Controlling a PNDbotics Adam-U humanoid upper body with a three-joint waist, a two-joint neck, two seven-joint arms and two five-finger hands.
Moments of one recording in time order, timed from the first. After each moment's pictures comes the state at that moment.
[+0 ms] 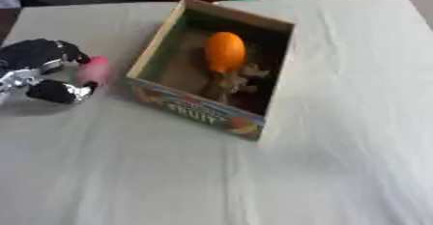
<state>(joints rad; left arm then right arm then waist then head) -0.71 0.80 -0.20 -1.34 -0.89 -0.11 -0.42 -0.34 -0.66 -0.15 -1.98 -0.12 -0.37 -0.27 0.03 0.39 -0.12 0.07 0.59</state>
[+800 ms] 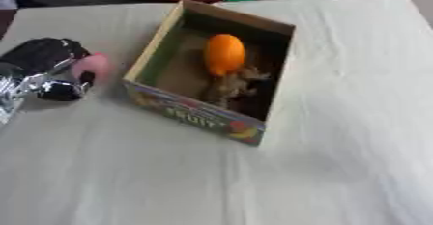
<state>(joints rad) -0.74 0.76 -0.19 -1.27 -1.03 -0.06 -0.26 -0.34 -0.64 -0.15 -1.98 -0.13 -0.37 -0.23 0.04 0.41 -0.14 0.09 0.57</state>
